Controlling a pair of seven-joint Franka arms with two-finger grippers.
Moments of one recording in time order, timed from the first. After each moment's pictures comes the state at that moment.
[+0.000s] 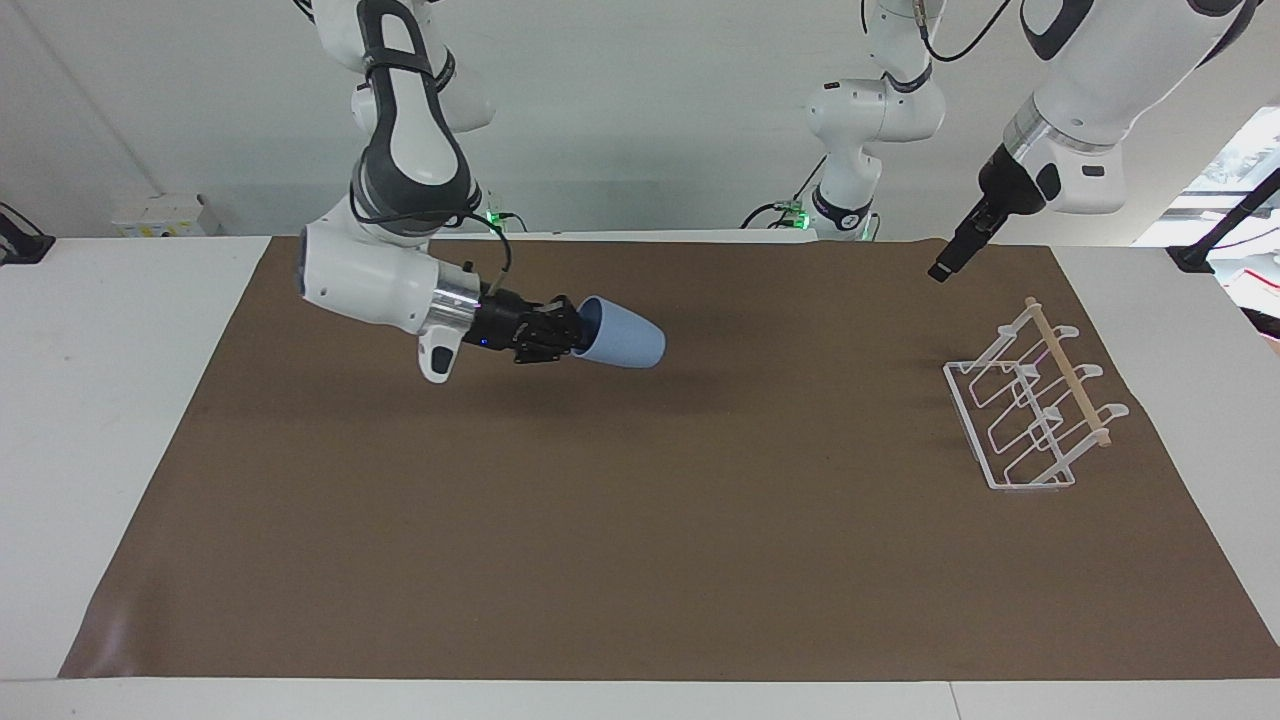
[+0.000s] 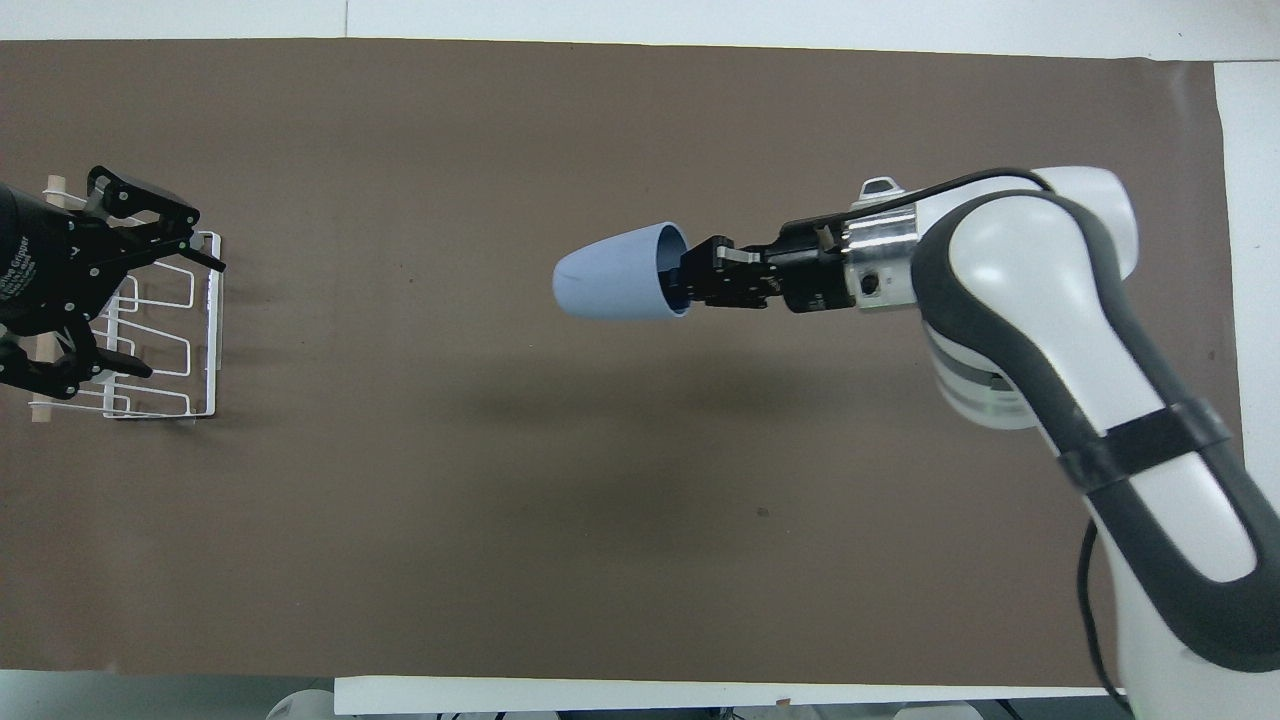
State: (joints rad) left arm -0.15 -0.04 -0.05 -1.58 -0.24 1.45 -1.20; right arm 0.33 0.15 0.00 -1.96 1.34 2.05 -0.27
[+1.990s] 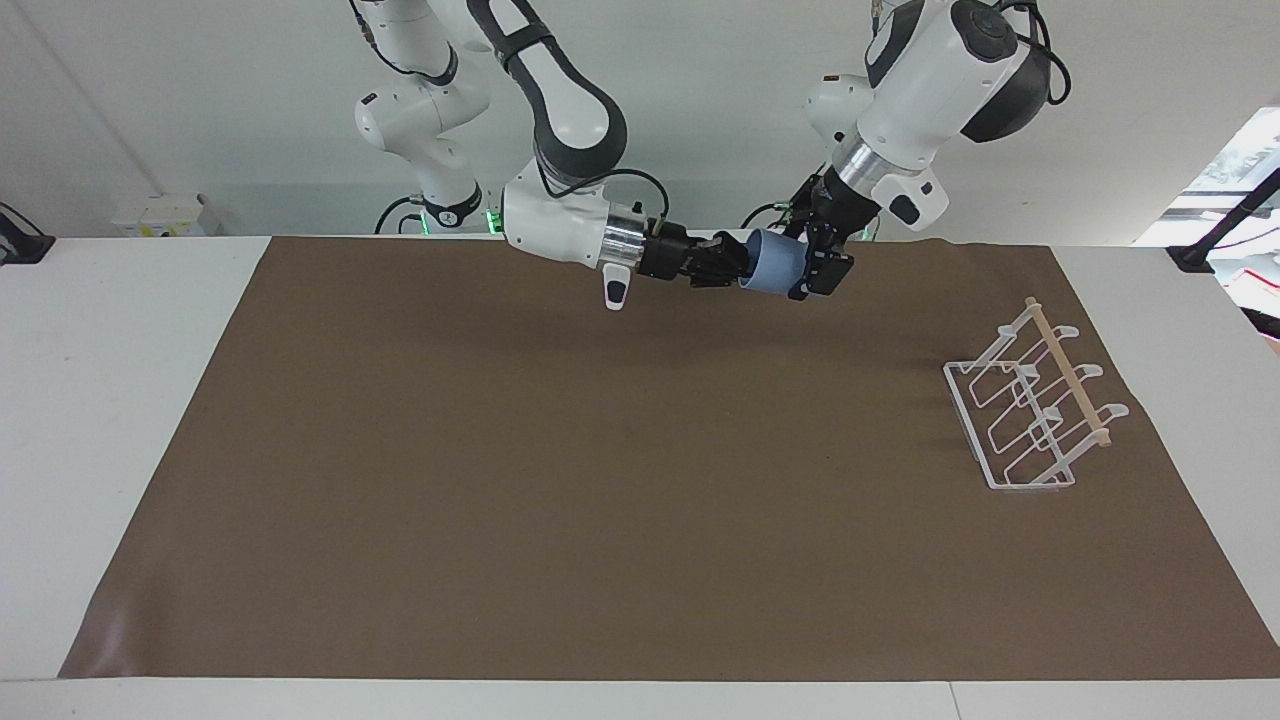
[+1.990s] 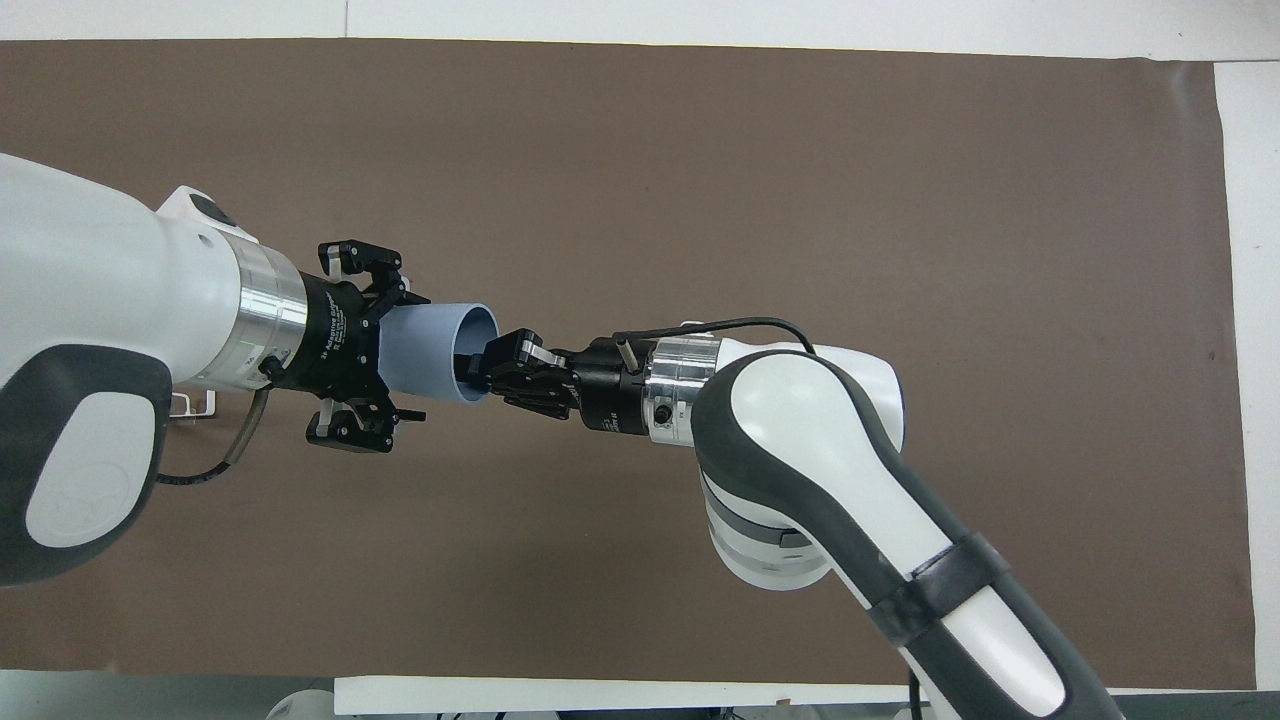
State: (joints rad) left arm -0.42 -0.13 -0.06 -1.89 -0.32 1.82 -1.88; right arm 0.66 0.11 0.00 -2.03 1.83 2.34 -0.26
